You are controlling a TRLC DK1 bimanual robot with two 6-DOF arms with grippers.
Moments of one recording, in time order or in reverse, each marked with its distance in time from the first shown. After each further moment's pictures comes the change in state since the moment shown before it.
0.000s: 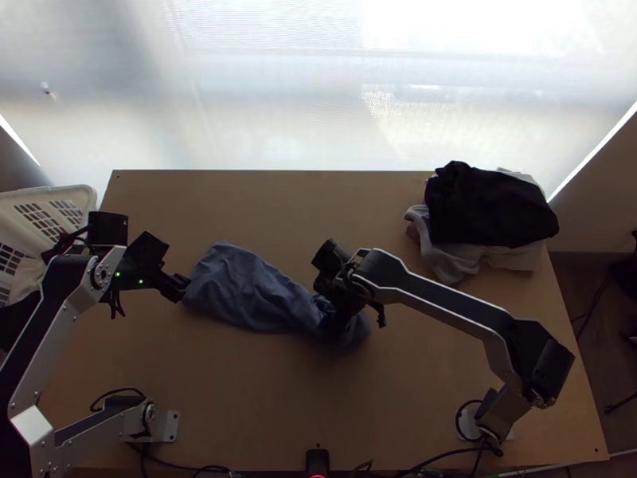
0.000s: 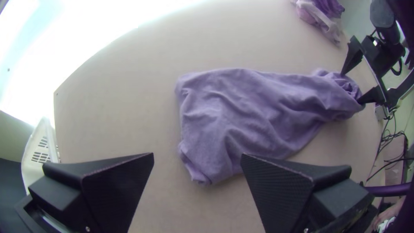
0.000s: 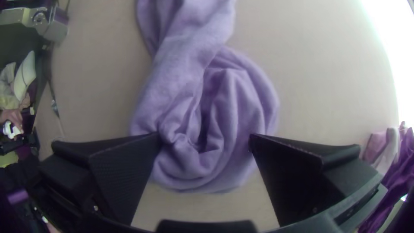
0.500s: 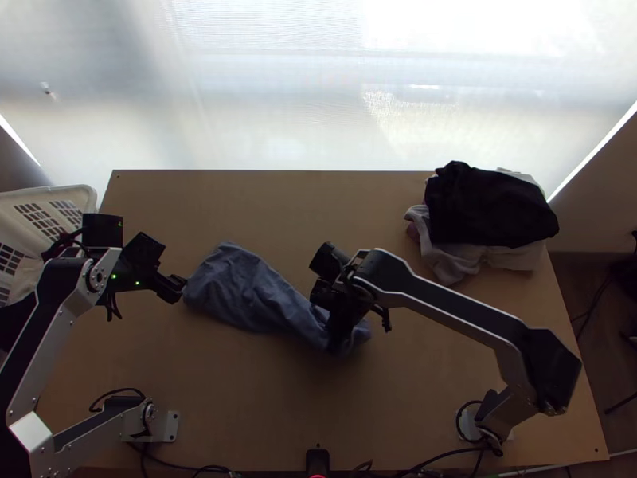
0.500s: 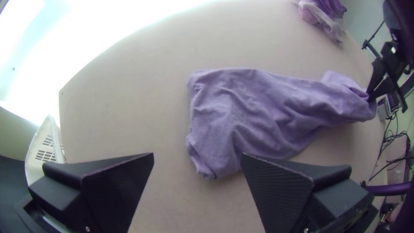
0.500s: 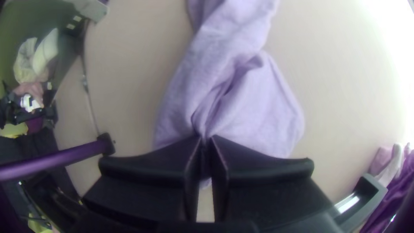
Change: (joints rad) left arm 0.012 -0.027 -0.005 -0.007 -0.013 0.009; right arm 0.043 -0.039 0.061 -0.138 -0.128 -0.081
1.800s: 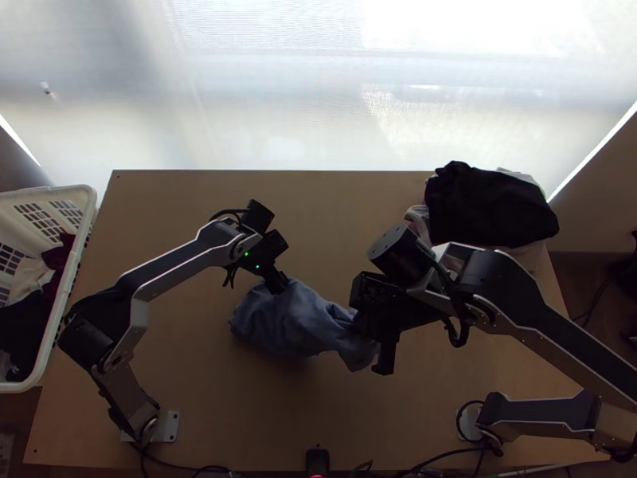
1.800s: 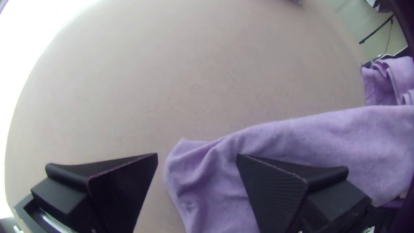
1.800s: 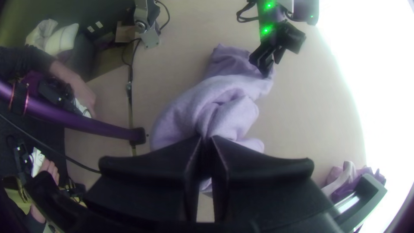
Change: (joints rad) left arm -0.541 0.669 0.322 0.200 0.024 -0.145; right arm 0.040 -0.331 0.213 -0.228 -0.011 -0.111
